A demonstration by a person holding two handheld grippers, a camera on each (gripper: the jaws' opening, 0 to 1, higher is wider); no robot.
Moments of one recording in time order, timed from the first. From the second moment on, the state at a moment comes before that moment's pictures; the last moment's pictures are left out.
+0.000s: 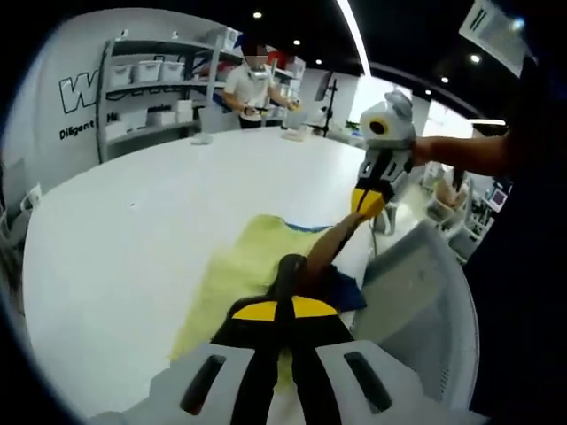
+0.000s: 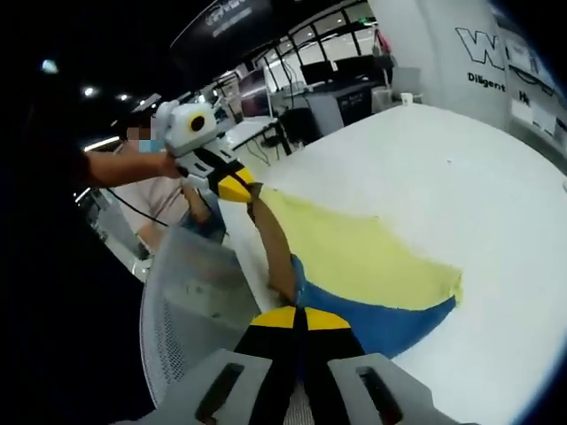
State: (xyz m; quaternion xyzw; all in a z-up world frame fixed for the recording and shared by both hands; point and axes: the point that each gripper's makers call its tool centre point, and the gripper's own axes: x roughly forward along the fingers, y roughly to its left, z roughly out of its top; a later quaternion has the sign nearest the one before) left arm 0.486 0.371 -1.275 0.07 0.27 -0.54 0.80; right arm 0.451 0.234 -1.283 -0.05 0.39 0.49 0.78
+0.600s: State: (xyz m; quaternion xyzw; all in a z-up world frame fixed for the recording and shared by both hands) left arm 0.565 0.362 -1.232 0.04 0.23 -0.50 0.83; right arm 0.537 0.227 -1.233 -0.07 0.32 0.45 0.83
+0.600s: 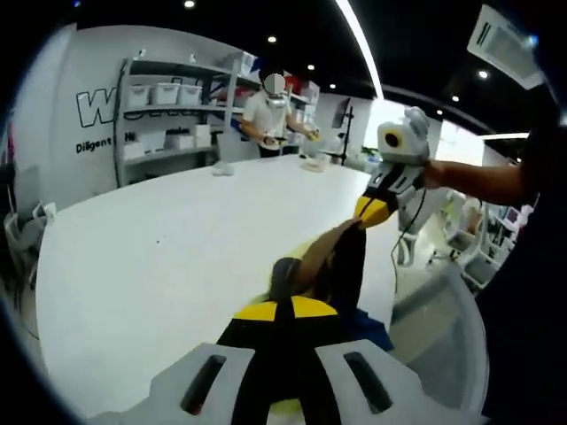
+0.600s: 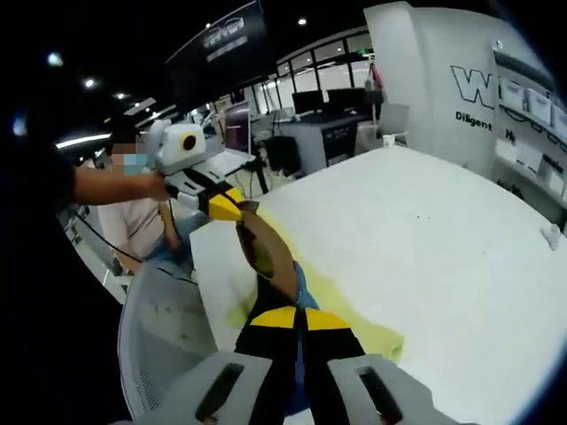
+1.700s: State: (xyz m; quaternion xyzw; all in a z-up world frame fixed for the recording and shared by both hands) left arm 0.670 0.339 -1.228 0.02 0.26 -0.44 0.86; right arm 0.660 0.208 -1.222 -0.11 0.26 0.35 0.89
